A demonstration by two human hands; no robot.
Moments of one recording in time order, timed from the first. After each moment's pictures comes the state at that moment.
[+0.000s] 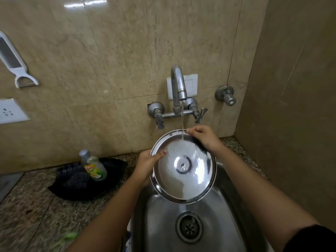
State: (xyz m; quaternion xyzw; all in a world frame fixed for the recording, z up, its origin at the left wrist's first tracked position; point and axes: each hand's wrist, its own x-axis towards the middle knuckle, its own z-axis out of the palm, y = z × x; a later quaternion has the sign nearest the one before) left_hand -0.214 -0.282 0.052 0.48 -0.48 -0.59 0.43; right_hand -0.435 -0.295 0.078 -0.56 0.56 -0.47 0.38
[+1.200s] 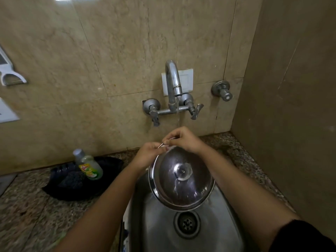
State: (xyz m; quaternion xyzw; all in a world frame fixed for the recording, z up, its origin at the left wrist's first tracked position) left_hand -0.222 -0.302 0.063 0.45 -0.61 -0.57 0.32; right_hand -0.393 -0.305 0.071 -0.66 0.50 -0.39 0.40
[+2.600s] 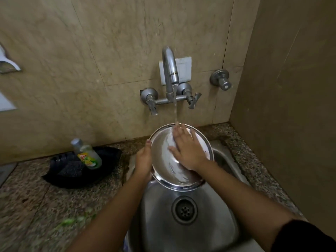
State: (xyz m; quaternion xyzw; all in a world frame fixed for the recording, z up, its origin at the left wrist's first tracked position) left_hand -0.230 -0.271 0.017 0.58 -0.41 -0.54 0.46; right_hand -0.397 -0.264 -0.003 -0.75 0.64 -0.16 0.01
